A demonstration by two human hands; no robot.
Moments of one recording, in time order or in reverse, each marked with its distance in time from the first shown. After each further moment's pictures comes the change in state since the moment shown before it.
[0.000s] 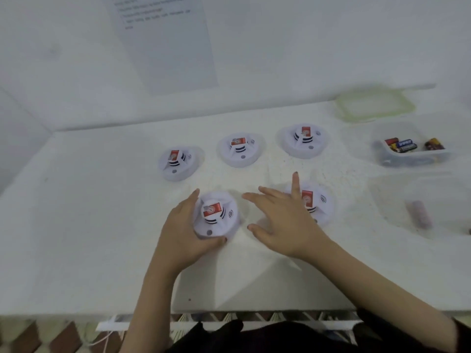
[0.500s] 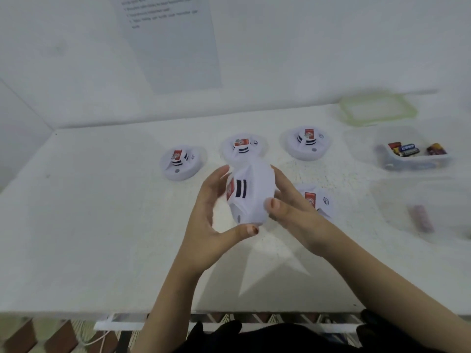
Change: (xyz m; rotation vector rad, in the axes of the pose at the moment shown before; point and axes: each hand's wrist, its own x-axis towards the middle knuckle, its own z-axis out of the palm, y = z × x) left_hand -0.009 0.051 0.010 -0.451 -0.011 0.178; right_hand 0.002 -0.021 -0.046 1.336 -0.147 0.181
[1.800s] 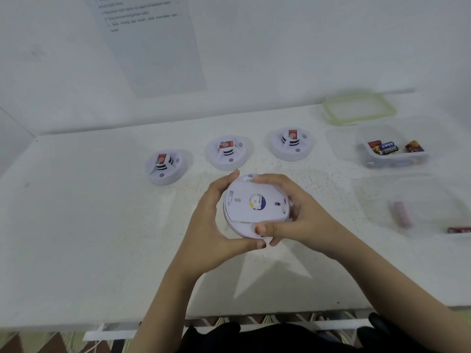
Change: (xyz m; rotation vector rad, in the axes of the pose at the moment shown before) left_hand 0.010 0.002 0.023 0.134 -0.080 0.059; right_hand -0.023 -0.005 -0.025 -0.099 0.110 0.001
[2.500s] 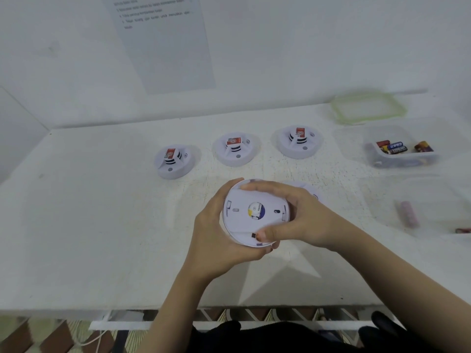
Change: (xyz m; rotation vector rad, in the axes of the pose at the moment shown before) left_hand -0.018 0.010 0.009 -0.008 0.140 0.066; right_hand 0.005 -0.005 0.006 -0.057 -0.159 0.033
